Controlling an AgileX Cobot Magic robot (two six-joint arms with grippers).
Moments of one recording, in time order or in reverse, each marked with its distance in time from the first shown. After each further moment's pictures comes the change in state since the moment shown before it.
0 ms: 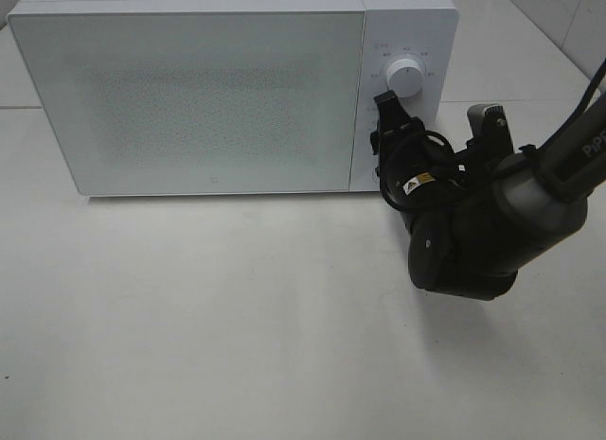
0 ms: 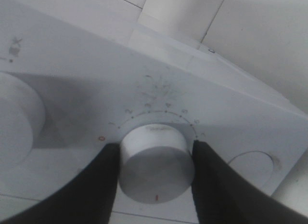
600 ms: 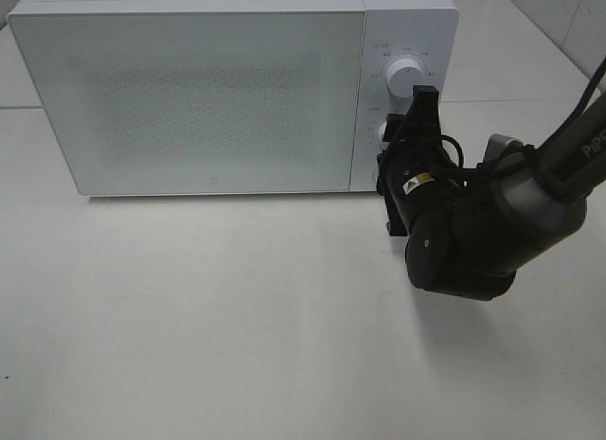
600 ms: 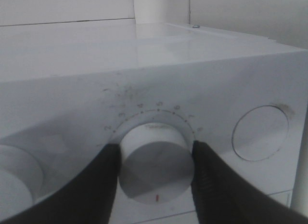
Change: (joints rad) left arm 0.000 0.000 0.000 0.000 0.000 0.000; right arm 0.001 0.000 0.000 0.015 -0.002 0.451
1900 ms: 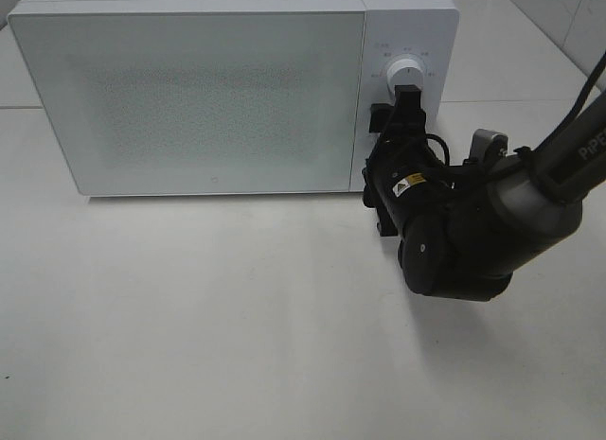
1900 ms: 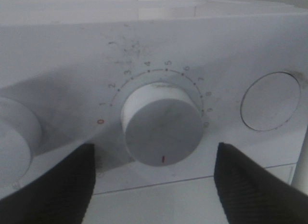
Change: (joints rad) left arm 0.000 0.000 0.000 0.000 0.000 0.000; right arm 0.010 0.000 0.000 -0.058 0.003 -0.028
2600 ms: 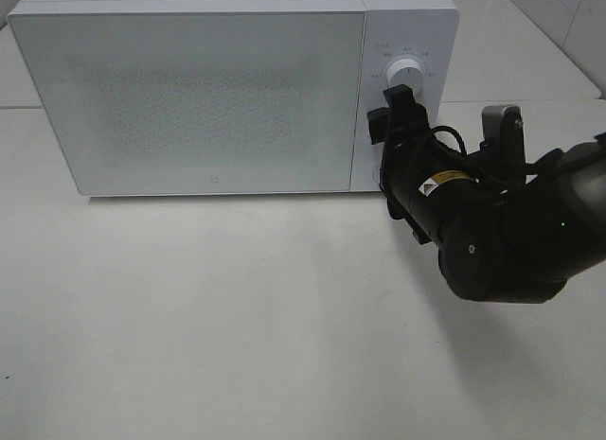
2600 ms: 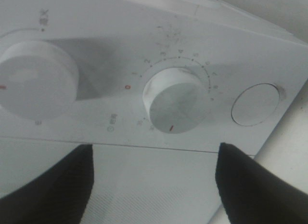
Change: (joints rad) left arm 0.000 0.000 0.000 0.000 0.000 0.000; right arm -0.001 -0.164 0.128 -0.070 0.135 -0.305
